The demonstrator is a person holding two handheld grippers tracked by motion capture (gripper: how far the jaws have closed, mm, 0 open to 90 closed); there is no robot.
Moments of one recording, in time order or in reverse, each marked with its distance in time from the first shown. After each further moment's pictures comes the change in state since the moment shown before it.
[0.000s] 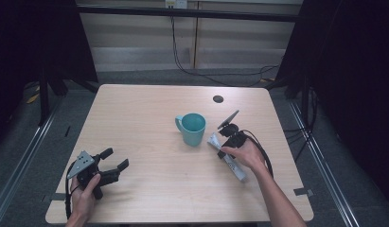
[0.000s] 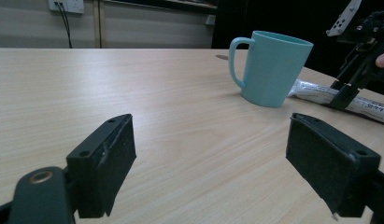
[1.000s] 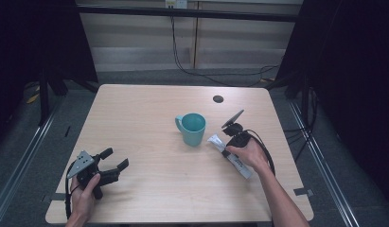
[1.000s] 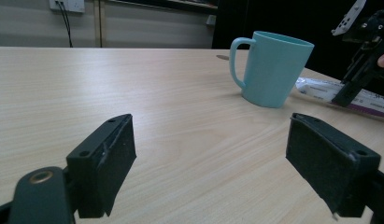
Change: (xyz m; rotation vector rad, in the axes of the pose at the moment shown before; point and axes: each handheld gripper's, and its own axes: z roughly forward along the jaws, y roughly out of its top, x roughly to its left) left arm 0.000 0.000 0.000 0.000 0.002 -0.006; right arm -0.009 -0.006 -0.008 0.000 0.026 0.040
